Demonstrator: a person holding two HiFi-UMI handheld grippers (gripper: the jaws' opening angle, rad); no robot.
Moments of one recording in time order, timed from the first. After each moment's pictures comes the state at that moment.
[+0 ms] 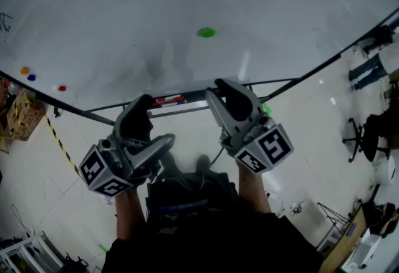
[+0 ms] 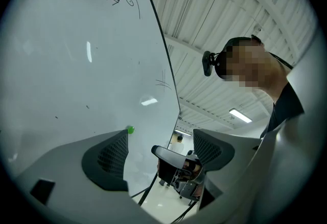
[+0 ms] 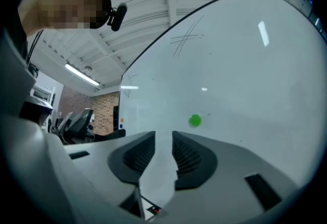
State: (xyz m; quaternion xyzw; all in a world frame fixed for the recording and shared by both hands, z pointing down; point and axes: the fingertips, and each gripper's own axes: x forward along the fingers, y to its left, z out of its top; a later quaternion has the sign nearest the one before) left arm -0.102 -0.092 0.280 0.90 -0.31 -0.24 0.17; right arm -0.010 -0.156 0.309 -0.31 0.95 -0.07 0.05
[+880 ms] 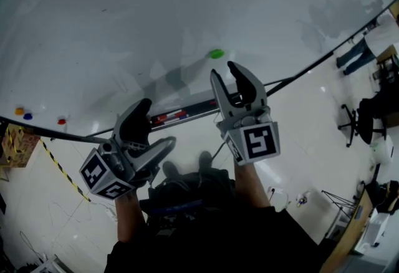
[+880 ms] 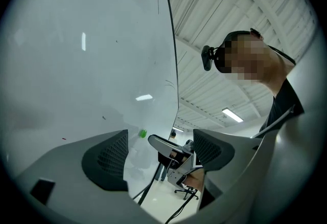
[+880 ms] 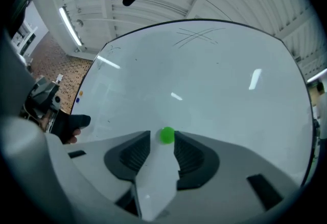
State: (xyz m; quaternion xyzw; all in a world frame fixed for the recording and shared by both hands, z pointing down) left arm -0.141 -0.144 0.288 0.92 -0.27 -0.22 0.17; right arm -0.023 -0.242 0.290 -0.50 0.86 0.08 -0.02
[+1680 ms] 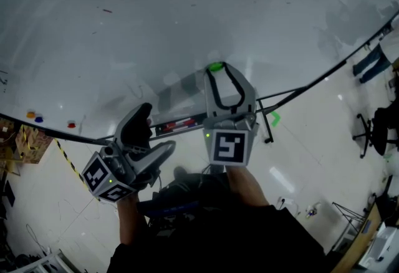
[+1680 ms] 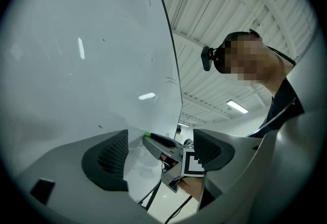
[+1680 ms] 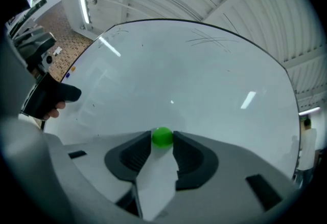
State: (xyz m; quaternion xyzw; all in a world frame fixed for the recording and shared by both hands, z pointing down) left arm -0.132 -0.158 0.274 0.92 -0.30 -0.19 0.14; right arm -0.032 -0.268 0.293 -0.56 0.81 0.15 -0.06
